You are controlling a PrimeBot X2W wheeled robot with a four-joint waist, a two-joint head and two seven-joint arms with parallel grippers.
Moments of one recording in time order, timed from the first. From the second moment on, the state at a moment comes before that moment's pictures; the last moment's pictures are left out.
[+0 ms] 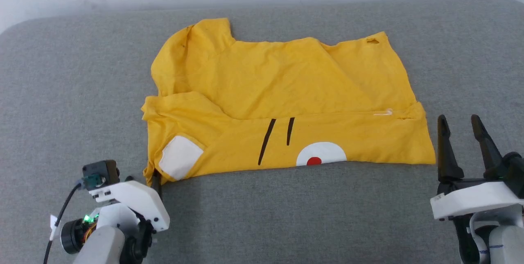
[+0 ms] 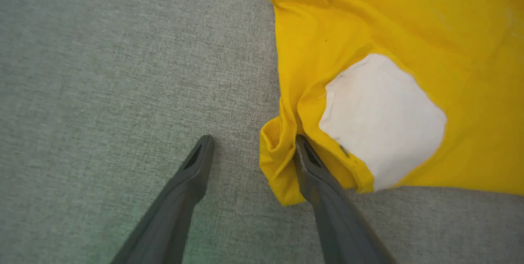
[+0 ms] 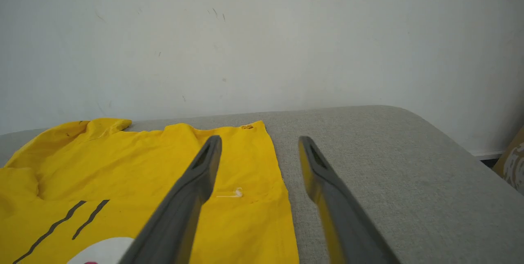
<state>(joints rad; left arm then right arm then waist) -0.20 0.29 -0.23 0.35 -0.56 0.24 0.14 -0.08 -0.06 -0.14 0.04 0.16 0.13 -0.17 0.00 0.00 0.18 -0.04</state>
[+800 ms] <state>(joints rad) -0.22 0.31 -0.28 0.29 -0.64 0.19 0.34 -0.22 -0.05 -0.26 0.31 0.10 0.13 0.20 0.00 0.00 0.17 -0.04</state>
